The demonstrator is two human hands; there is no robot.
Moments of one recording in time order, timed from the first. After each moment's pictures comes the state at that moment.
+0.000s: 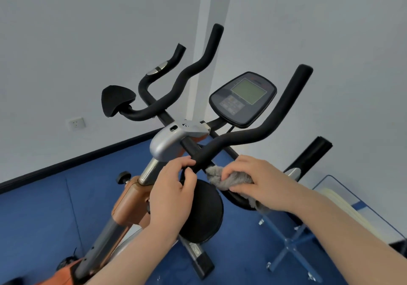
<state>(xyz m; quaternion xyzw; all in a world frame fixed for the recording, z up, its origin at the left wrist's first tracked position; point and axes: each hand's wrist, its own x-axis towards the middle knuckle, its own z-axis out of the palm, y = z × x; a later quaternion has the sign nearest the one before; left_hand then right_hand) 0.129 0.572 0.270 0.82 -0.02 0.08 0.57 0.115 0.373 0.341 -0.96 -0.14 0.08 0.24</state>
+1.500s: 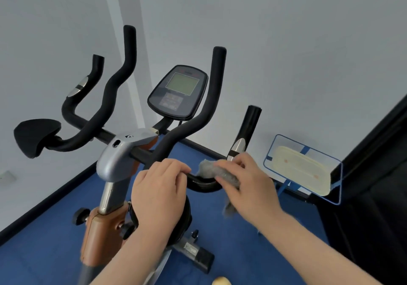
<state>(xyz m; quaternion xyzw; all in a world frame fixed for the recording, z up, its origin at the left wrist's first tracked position) 0.134 0.543 0.287 0.86 -0.30 0.26 0.32 0.031 0.385 0.295 -0.93 0.10 -0.30 0.19</state>
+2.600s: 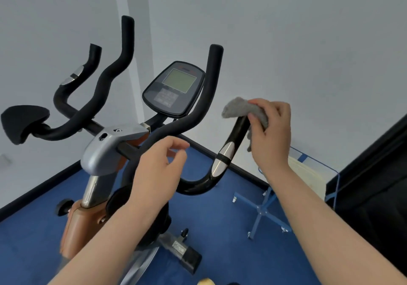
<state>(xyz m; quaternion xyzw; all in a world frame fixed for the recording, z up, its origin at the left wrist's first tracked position) 0.136 0.509 0.323 0.82 -0.20 -0.01 0.54 0.081 0.300 0.348 -0.81 0.17 -0.47 0.29</state>
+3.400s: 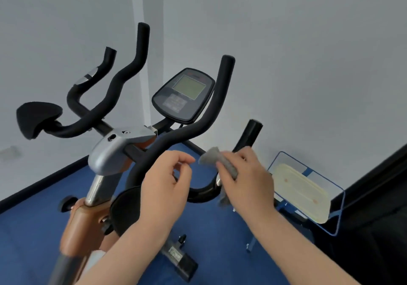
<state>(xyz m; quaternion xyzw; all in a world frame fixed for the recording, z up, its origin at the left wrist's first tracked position) 0.114 0.505 0.309 0.78 -0.18 0.05 0.60 0.054 0.356 0.318 -0.93 0.15 -0.30 0.16</state>
